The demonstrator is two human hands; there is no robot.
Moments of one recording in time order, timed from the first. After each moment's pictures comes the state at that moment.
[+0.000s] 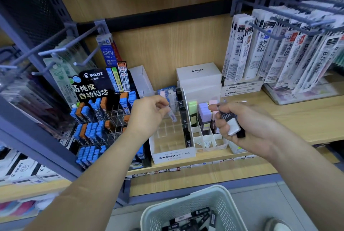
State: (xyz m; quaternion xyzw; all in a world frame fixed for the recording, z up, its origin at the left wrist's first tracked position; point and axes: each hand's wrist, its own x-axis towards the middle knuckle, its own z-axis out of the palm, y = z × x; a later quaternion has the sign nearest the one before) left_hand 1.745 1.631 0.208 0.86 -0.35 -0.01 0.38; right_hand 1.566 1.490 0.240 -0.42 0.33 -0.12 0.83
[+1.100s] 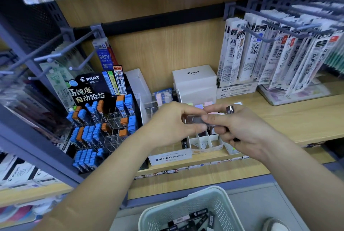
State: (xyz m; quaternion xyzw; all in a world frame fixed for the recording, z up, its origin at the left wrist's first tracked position) left_hand 1.688 1.616 0.245 0.76 -0.52 -0.19 0.33; right_hand 1.562 1.495 0.239 -0.57 0.32 -0.11 0.75
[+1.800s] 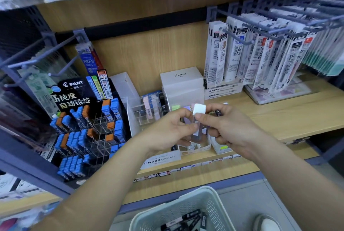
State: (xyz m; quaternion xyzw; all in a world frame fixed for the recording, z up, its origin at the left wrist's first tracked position) left_hand 1.668 1.601 0.238 0.69 -0.38 -0.44 0.44; right_hand 1.547 1.486 0.239 -0.65 0.29 -0.12 0.69
